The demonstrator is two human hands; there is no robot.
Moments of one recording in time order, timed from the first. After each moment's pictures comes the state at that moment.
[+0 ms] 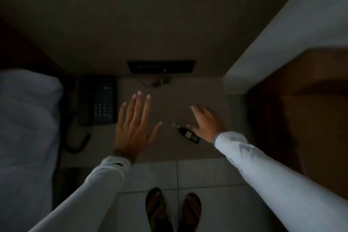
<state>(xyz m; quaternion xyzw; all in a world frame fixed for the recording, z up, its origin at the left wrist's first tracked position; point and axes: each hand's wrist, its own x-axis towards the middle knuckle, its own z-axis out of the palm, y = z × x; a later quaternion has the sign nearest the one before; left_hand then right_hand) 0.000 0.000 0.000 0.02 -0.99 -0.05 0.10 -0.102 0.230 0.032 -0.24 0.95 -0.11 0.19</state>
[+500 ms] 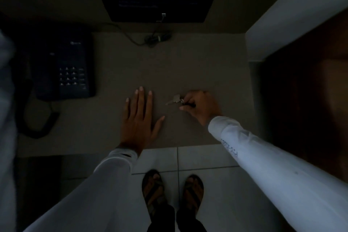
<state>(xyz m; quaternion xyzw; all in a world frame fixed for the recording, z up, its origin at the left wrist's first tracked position) 0.023 0.024 -0.191 0.05 -0.99 -0.09 -0.02 -0.099 0.214 -0.127 -0.09 0.91 -0.29 0.27</state>
